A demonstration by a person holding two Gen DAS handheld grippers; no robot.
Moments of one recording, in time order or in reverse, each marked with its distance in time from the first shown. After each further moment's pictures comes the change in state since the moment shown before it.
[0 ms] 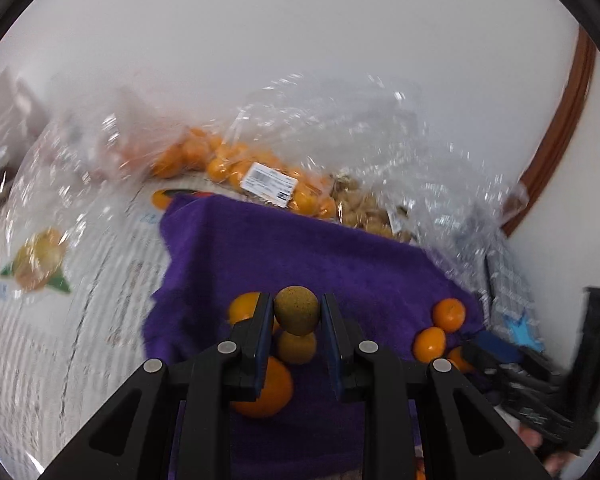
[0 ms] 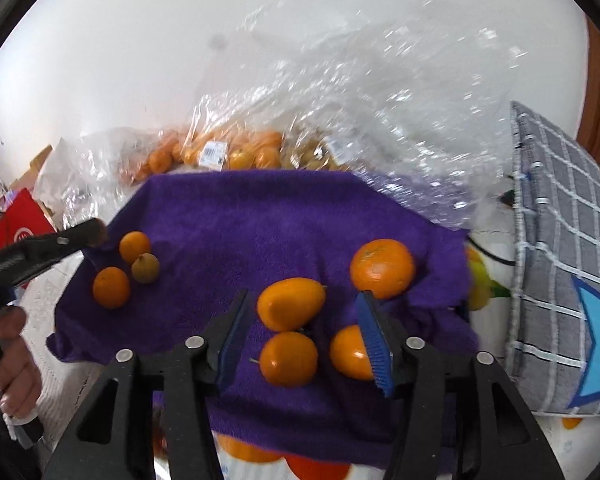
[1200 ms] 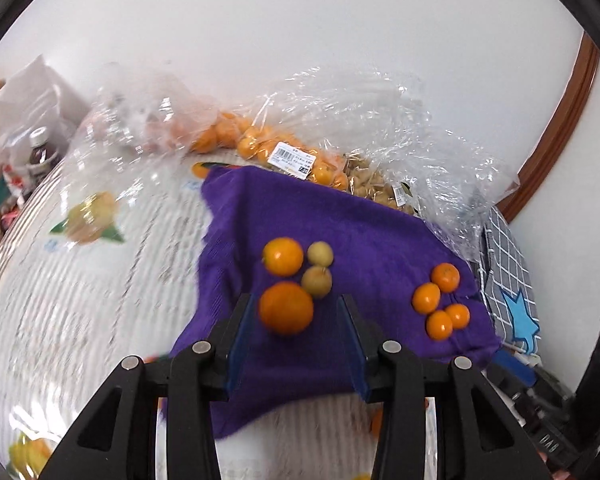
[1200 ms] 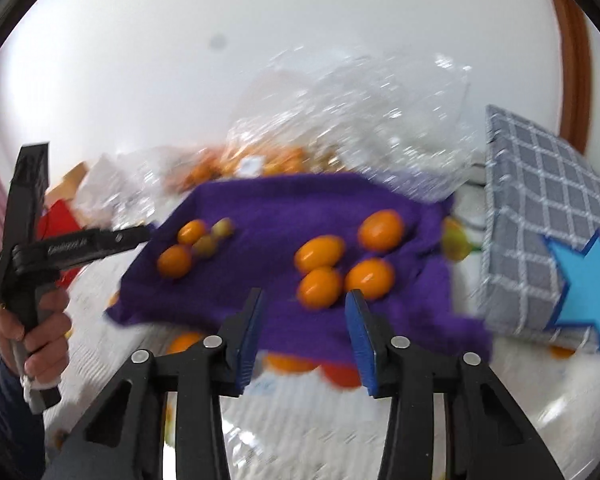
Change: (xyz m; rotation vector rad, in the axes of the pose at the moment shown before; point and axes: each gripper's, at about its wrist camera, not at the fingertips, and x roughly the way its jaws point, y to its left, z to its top) left arm -0.068 0.023 -0.033 -0.057 0.043 0.021; right arm -0.074 0.013 -0.048 0.022 -0.054 0.113
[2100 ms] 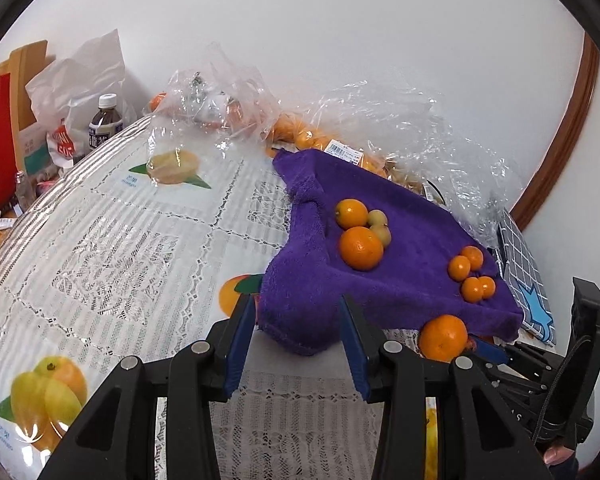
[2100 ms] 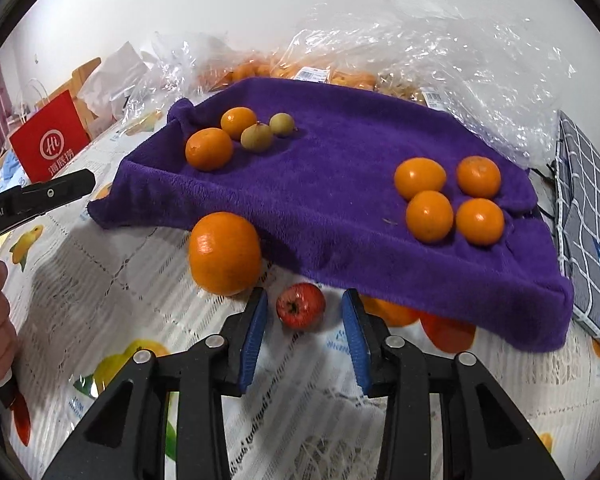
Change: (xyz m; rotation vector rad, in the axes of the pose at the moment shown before) left arm -0.028 0.054 -0.064 -0.059 -0.104 0.044; right arm 0.065 0.066 -0.041 -0.232 0.178 -0.079
